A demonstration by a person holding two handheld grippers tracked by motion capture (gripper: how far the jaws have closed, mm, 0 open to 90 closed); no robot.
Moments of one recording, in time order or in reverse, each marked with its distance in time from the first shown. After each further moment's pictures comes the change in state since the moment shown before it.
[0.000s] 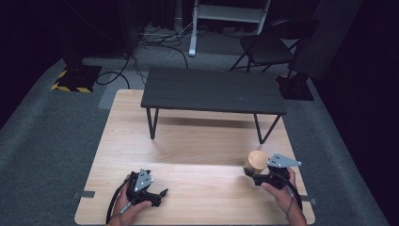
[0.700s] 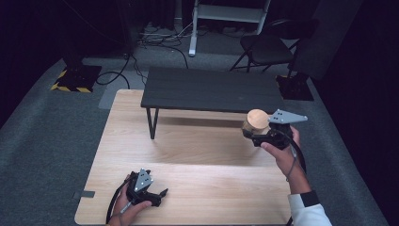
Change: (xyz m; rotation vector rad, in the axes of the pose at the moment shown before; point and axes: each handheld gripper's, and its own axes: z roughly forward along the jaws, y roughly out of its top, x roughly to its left) left arm 0.000 0.000 0.000 0.000 0.000 0.000; right arm -0.017 0.136 -0.011 -0.055 -0.029 -0.048
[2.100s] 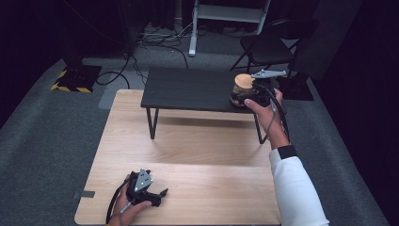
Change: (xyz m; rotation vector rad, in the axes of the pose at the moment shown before) left arm 0.000 0.000 0.000 0.001 0.000 0.000; right arm -0.040 0.087 0.078 0.067 -0.081 0.099
